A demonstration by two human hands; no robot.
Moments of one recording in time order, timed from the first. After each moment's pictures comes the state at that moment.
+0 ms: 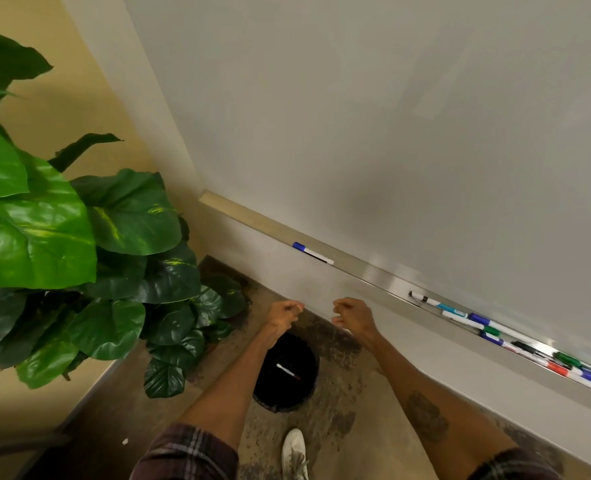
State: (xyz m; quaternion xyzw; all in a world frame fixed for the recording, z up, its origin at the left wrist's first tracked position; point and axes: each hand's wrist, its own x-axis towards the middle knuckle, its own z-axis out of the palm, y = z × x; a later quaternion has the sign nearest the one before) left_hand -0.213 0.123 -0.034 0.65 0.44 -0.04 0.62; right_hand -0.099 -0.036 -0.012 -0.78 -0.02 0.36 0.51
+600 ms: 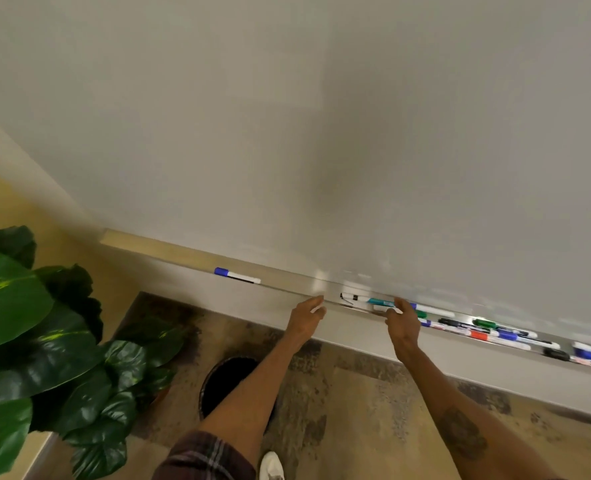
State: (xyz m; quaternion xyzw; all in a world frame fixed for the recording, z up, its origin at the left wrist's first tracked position) left_hand -0.059 -0.014 -0.030 0.72 0.27 -0.14 0.62; right_hand 0.016 -0.227 -0.032 -0.82 0.19 0.11 0.53
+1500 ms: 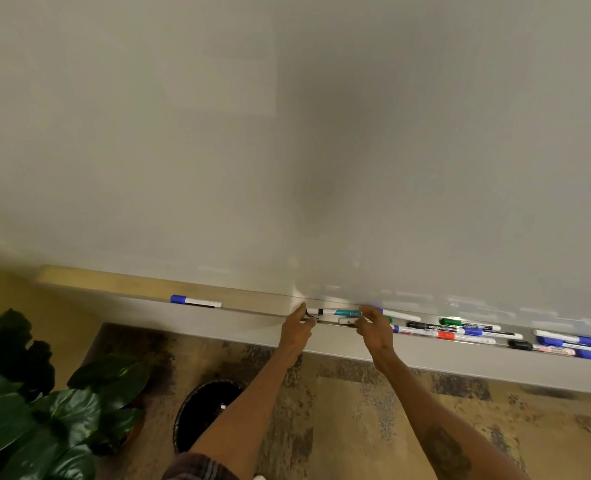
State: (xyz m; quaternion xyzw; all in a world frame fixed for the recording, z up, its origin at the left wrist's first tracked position) left_hand -0.004 -0.069 -0.051 0.67 0.31 -0.14 0.66; right_hand 0.038 -0.253 -0.049 -0.81 0.16 0.14 0.55
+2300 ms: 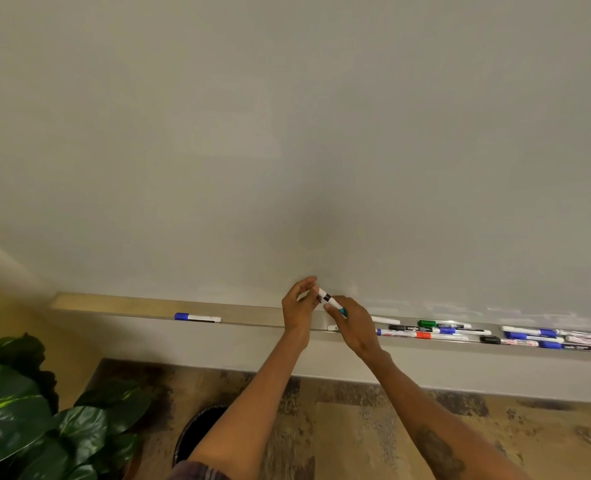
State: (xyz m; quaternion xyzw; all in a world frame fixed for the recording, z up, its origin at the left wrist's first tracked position) left_hand -0.014 -0.111 0.082 0.55 0.24 0.10 0.79; right_hand 0.000 -0.242 0.057 -0.90 -0.11 0.04 0.41
